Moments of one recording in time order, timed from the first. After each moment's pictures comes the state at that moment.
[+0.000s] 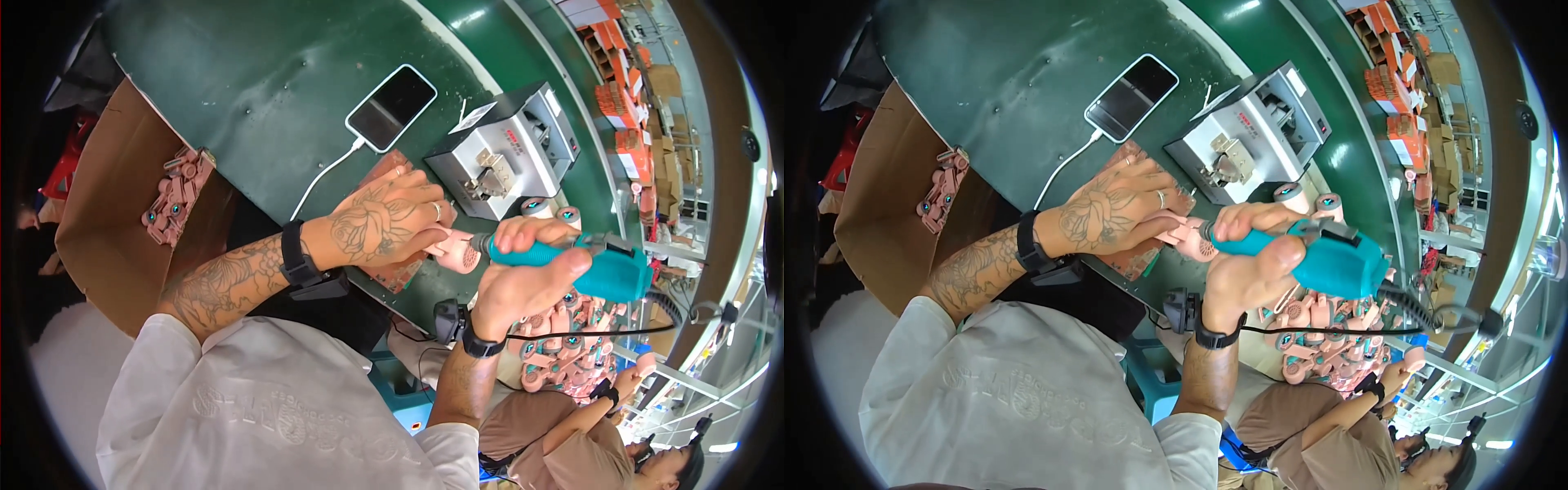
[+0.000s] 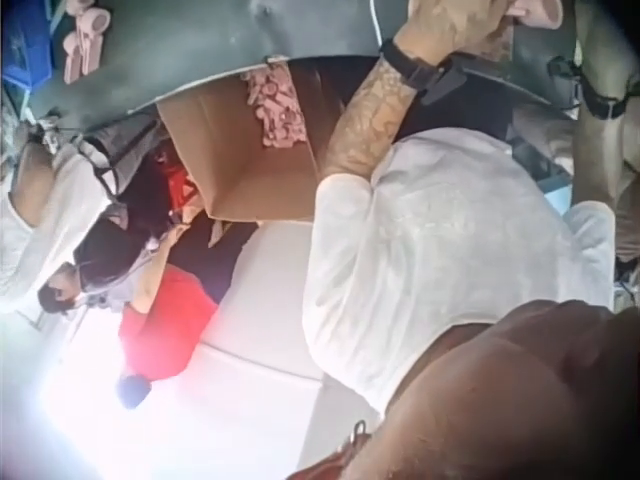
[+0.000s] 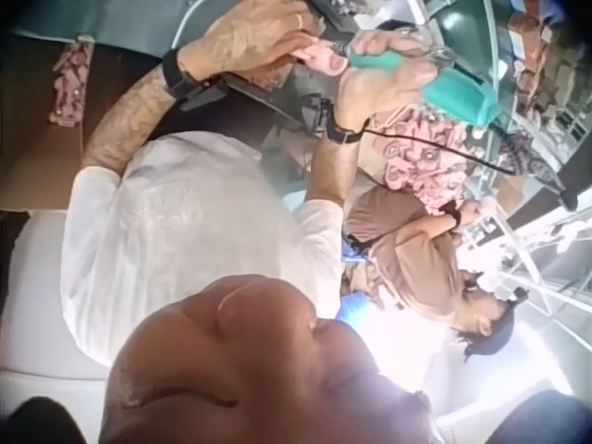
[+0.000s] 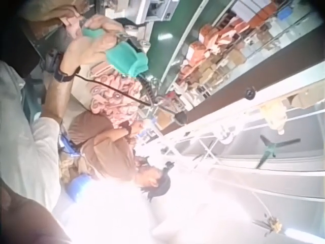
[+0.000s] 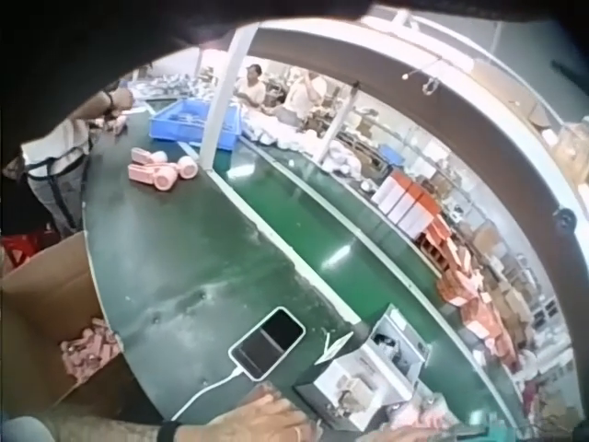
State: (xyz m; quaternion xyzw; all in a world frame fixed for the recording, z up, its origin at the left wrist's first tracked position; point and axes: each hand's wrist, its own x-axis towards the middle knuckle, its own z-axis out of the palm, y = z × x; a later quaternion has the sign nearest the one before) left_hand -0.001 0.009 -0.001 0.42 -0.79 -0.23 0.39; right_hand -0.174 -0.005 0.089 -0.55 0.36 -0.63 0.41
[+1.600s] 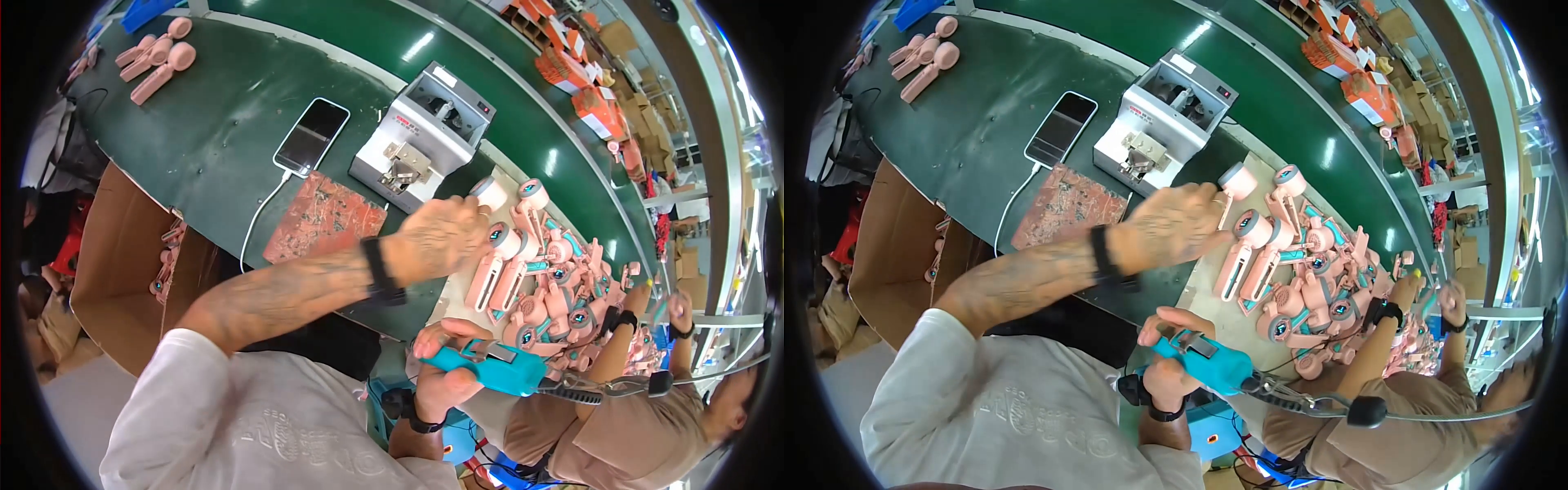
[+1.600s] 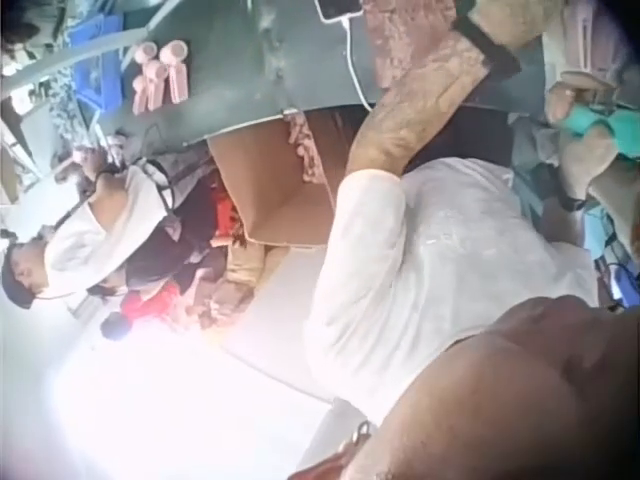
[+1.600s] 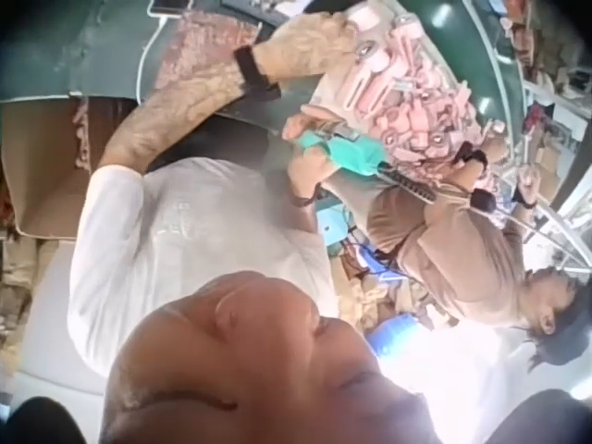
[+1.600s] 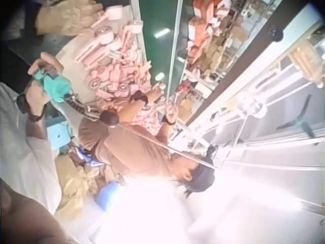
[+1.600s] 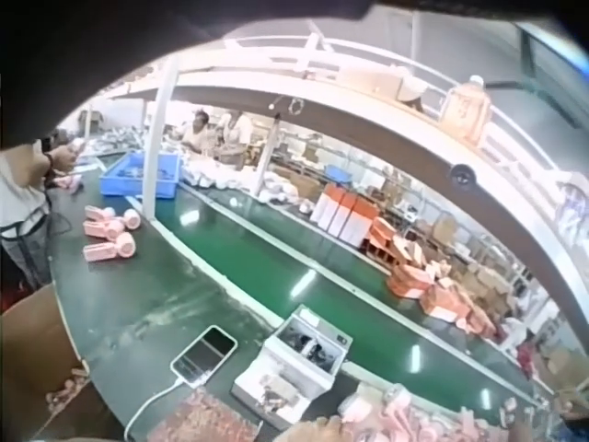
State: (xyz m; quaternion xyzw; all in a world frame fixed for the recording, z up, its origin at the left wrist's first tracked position) left_hand -0.162 -0.032 0.045 0.41 -0.86 -0.12 0.28; right_hand -0.241 0.140 0.064 -0.47 0.40 -0.67 0.41
